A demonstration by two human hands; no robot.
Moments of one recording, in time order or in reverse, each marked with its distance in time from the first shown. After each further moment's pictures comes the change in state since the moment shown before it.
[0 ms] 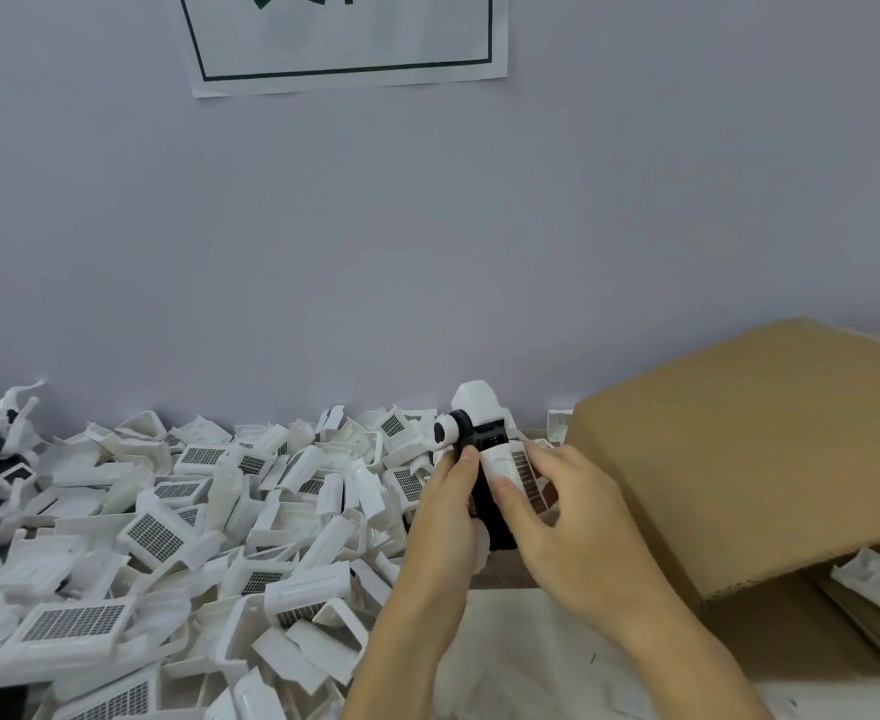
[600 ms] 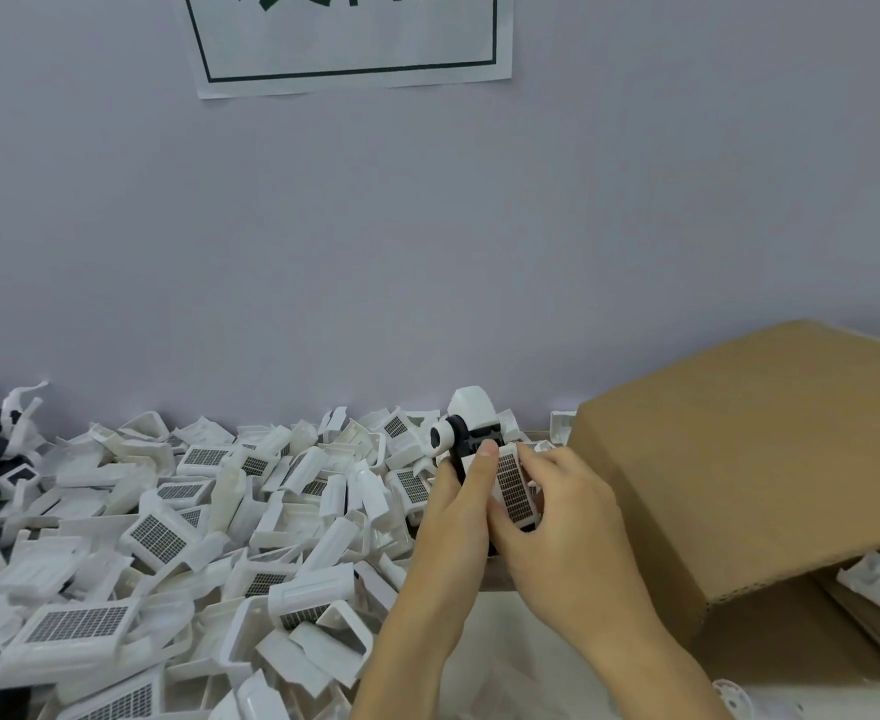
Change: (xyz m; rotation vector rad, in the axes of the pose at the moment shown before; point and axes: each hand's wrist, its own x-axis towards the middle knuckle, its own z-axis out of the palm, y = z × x) left_hand -0.002 -0.001 0.000 0.022 0.000 0.057; right_hand -0.005 -0.014 0.011 -0.113 0.095 -0.028
